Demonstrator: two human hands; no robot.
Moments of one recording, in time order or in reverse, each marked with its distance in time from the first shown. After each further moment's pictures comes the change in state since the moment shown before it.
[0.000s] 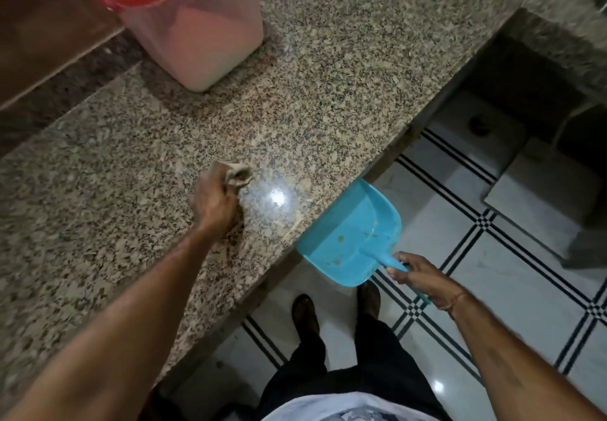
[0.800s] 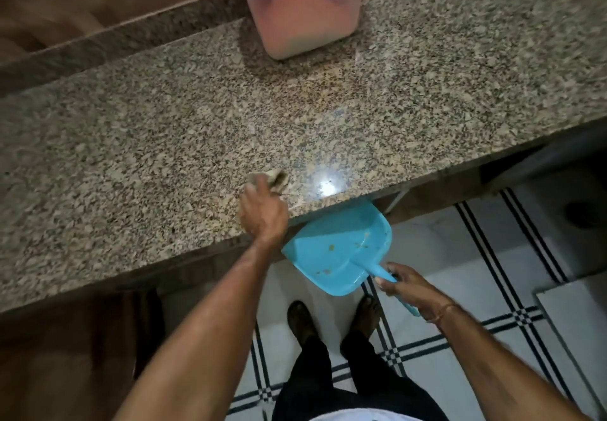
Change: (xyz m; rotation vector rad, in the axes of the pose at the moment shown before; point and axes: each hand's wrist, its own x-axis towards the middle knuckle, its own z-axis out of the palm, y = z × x) left_hand -0.107 0.103 0.063 0.100 0.271 -0.592; right_hand 0.058 -0.038 -0.065 -0.291 -0.399 -0.063
